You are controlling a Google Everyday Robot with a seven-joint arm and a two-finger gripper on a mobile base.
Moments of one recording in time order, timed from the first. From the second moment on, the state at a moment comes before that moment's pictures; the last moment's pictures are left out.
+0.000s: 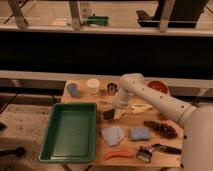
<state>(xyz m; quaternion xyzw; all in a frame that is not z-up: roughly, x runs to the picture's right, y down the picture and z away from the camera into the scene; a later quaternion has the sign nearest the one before) 0.060 0.139 0.858 -0.36 -0.21 -0.10 0.90</state>
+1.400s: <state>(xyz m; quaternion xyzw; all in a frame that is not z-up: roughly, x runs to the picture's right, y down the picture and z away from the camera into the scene) 0.061 0.097 0.764 -0.29 -0.23 -0.12 0.92</state>
